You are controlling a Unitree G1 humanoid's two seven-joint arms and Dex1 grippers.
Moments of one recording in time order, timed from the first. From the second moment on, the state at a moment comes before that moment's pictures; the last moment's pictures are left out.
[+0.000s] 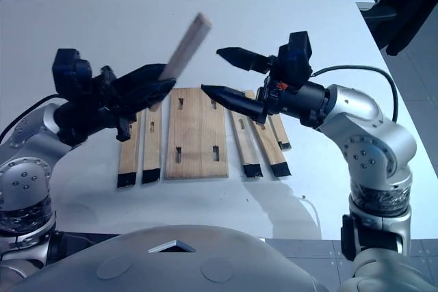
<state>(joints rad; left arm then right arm) -0.10 0.47 0.13 -0.66 -1.05 0.67 -0.74 -0.24 -0.62 -0.09 -0.54 1.07 0.75 0.84</state>
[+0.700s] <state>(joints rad) -0.07 0.50 0.04 -0.67 -1.11 0.66 -0.75 -0.32 -0.62 -0.09 -0.53 1.25 0.83 0.82</state>
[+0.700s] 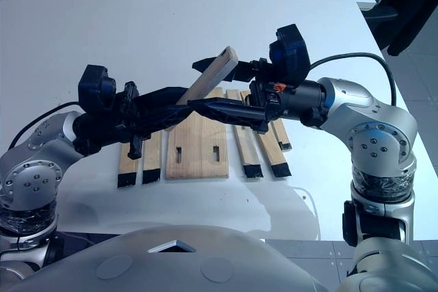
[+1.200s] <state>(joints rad) -0.06 0.50 0.02 -0.69 -1.13 0.64 -0.76 -0.31 -0.66 -0.08 -0.52 1.24 0.83 0.90</state>
